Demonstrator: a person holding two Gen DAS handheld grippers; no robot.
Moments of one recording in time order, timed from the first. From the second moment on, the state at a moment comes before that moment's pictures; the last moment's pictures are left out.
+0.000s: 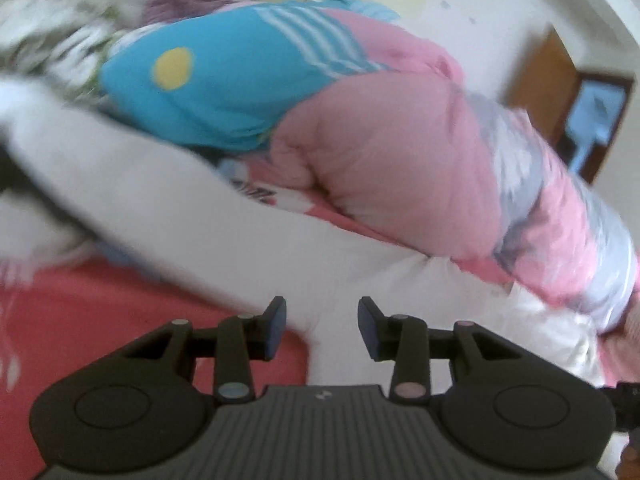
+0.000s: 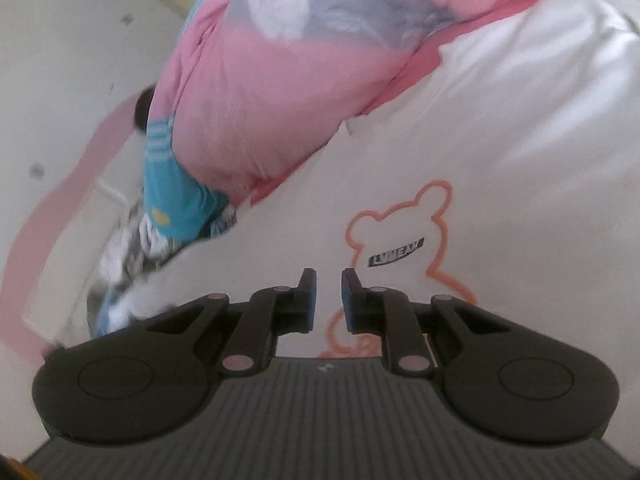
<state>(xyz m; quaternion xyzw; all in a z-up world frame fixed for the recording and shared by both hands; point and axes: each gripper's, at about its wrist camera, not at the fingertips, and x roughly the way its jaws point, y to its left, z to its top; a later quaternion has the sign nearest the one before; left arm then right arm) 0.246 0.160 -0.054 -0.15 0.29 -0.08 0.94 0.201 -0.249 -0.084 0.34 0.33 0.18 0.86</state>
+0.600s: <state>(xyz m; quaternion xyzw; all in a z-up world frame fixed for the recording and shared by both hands) 0.478 0.064 -0.081 0.14 0.38 -0.20 0.89 0.221 -0.265 -0.139 0.39 0.30 0.33 0.81</state>
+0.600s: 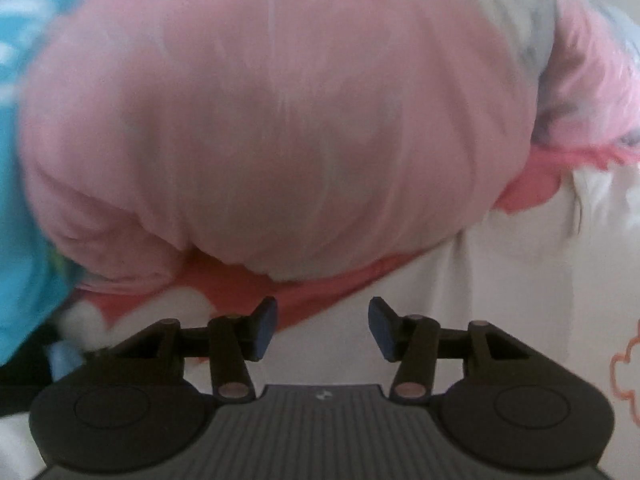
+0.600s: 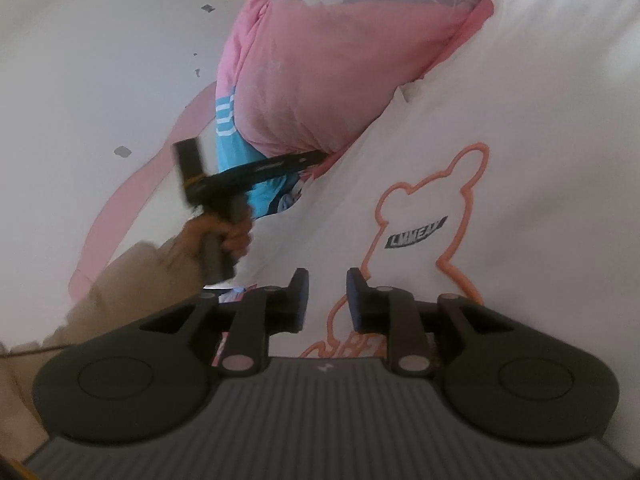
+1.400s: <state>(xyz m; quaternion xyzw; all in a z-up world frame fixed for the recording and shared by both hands) 0.469 0.058 -0.089 0.20 0.34 -0.21 0.89 0.223 -0.269 -0.143 0.40 0.31 0.33 0.80</state>
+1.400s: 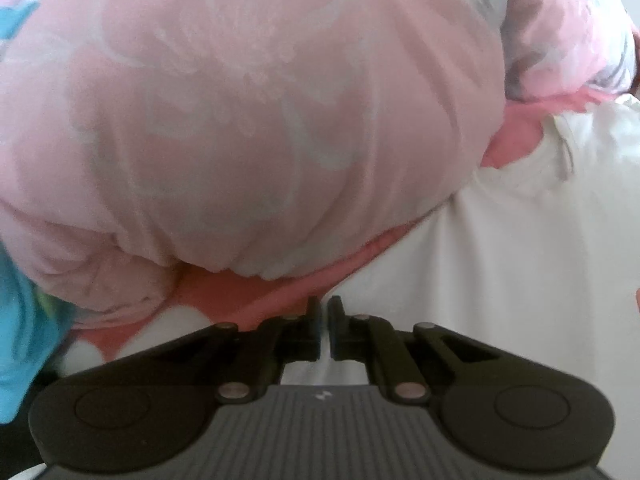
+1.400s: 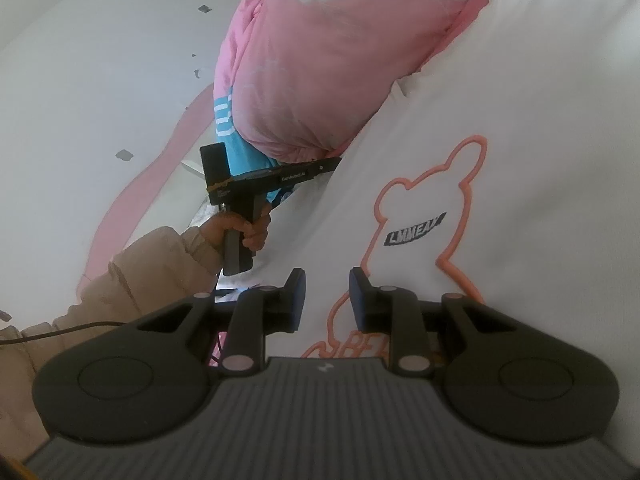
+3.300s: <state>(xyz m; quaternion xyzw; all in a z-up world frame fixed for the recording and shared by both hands) 0.362 -0.007 -0.022 0.10 0.29 -0.20 0.93 0.229 -0.267 -0.146 0.42 0.30 0.34 0.79</state>
